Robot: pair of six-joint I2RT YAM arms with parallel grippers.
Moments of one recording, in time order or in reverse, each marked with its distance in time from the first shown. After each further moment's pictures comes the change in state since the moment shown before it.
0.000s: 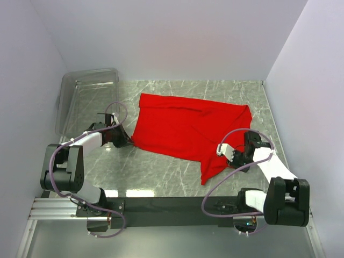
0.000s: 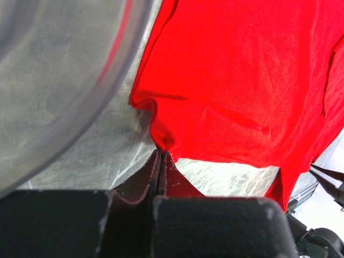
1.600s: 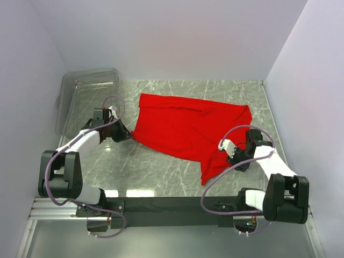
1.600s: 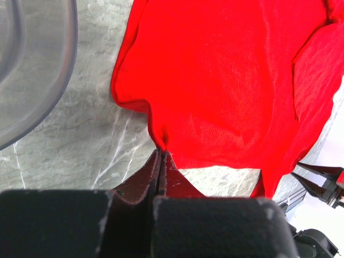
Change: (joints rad) left arm 0.000 -0.069 0.065 -0.045 -0.003 -0.013; right arm -0.033 0.035 0.018 0.031 -0.048 0.086
